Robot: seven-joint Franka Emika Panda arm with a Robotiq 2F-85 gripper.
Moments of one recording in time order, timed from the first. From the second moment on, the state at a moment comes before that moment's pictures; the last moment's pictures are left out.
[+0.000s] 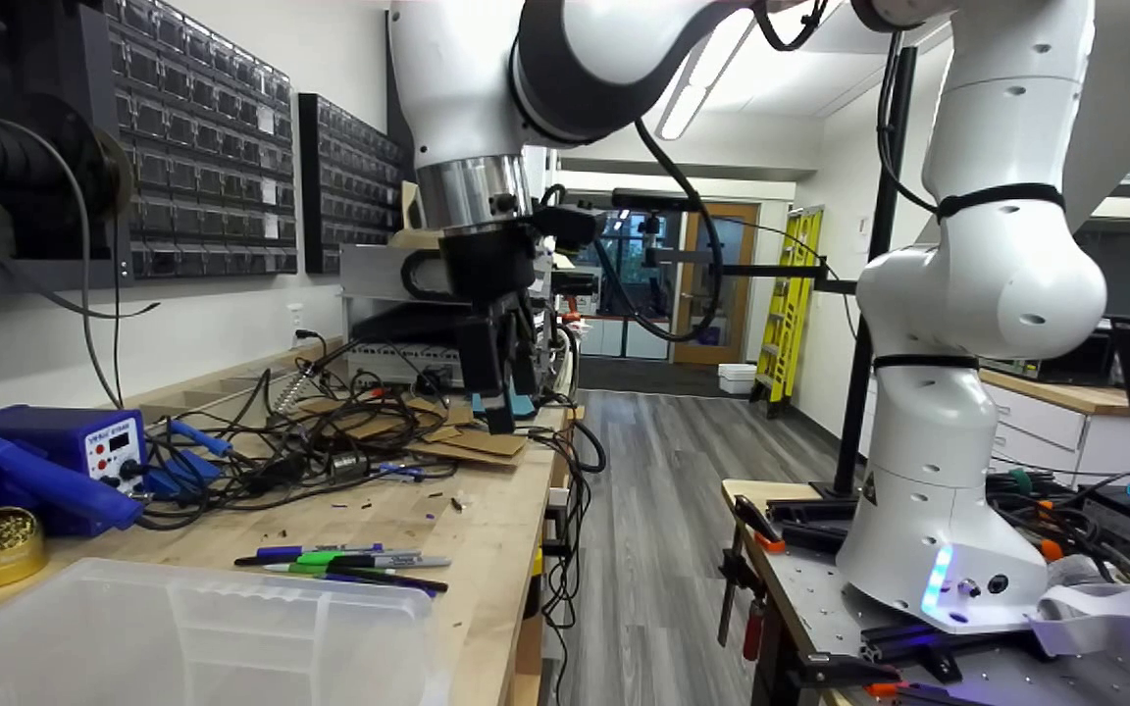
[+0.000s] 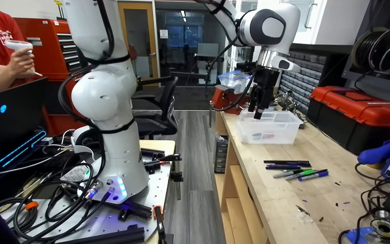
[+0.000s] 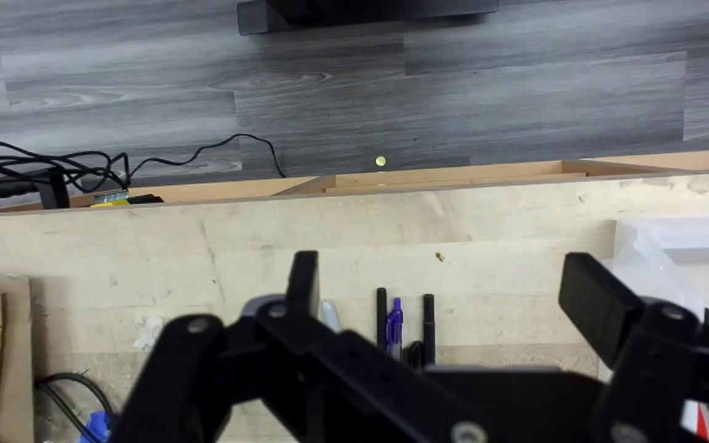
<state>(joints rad) 0.09 -0.05 0.18 -2.24 -0.05 2.01 0.38</state>
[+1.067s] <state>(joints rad) 0.09 0.04 0.17 -2.24 -0.08 2.21 0.49</state>
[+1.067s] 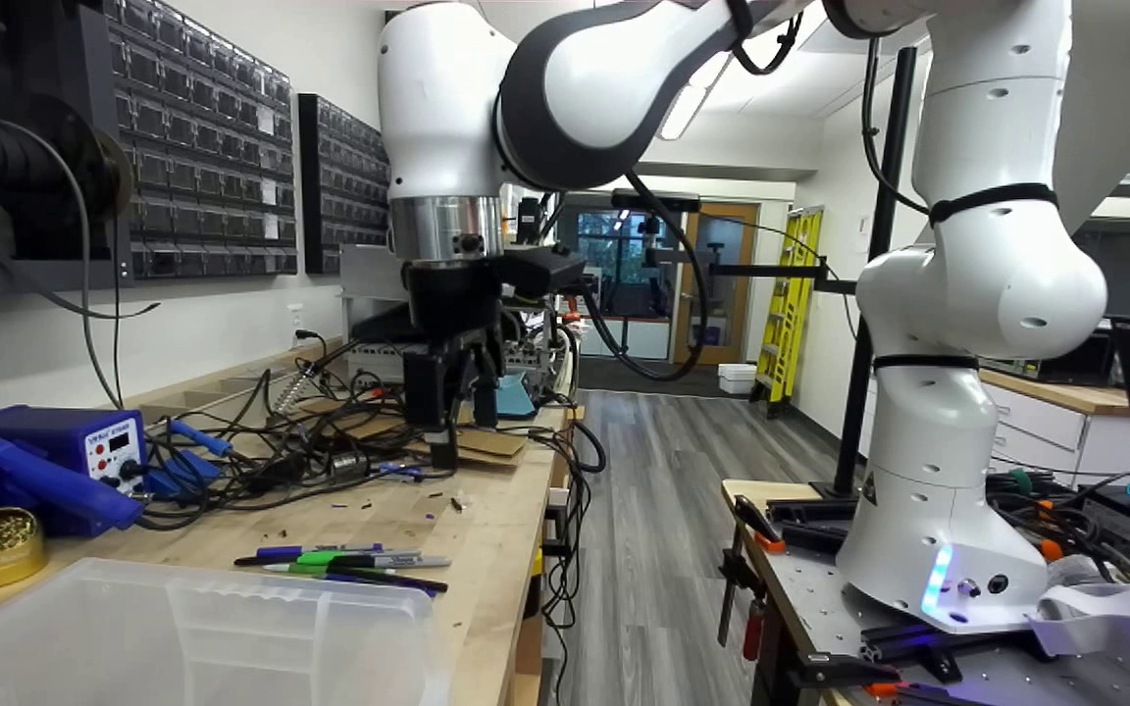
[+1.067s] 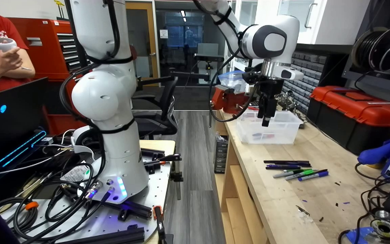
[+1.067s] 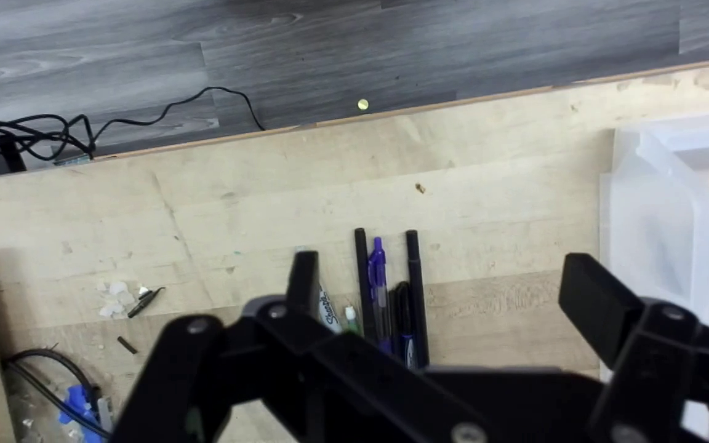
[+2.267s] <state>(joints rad) 0.19 0.43 0.00 -2.04 -0.18 2.52 0.64</state>
